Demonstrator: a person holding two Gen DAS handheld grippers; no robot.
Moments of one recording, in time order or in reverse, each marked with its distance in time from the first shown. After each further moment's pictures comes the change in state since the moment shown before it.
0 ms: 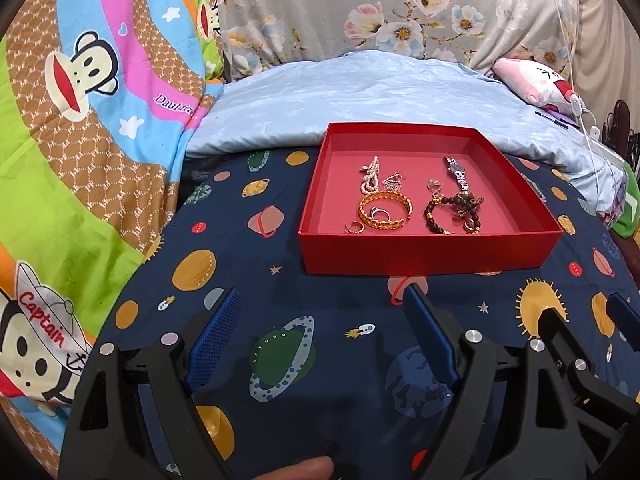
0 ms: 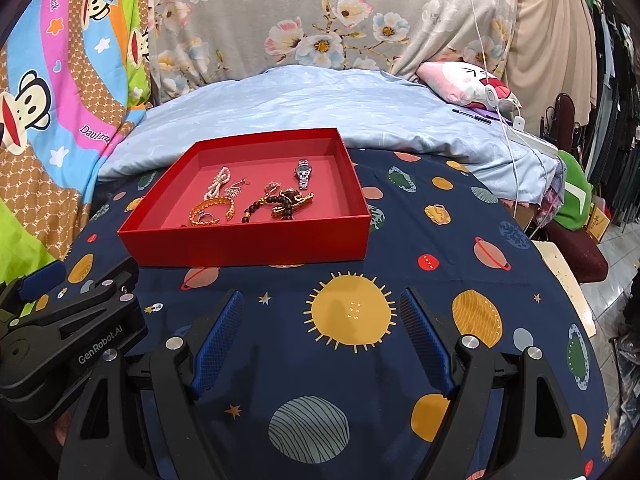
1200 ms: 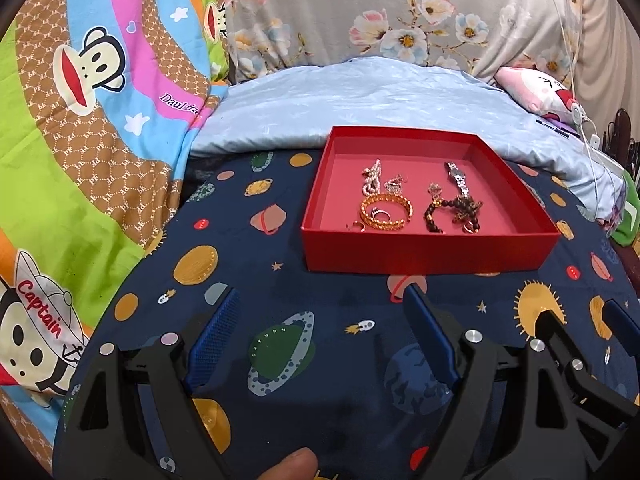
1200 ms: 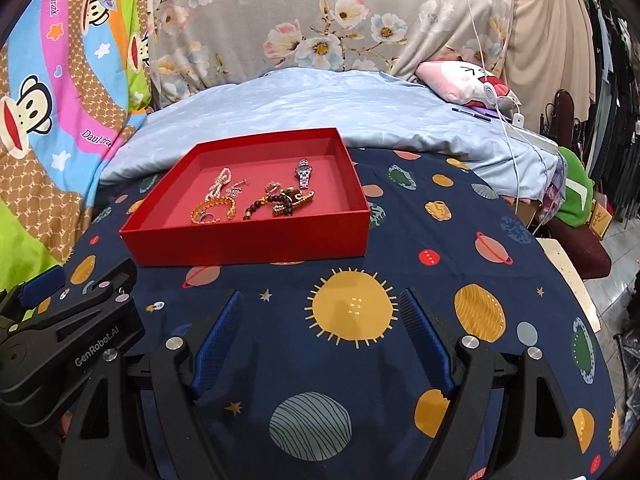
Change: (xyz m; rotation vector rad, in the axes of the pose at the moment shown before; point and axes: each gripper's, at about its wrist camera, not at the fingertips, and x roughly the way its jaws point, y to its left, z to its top) left arm -0.005 0.003 -0.006 -0.031 -0.022 0.000; right arm -0.001 -0.003 -0.002 0.021 -0.009 0.013
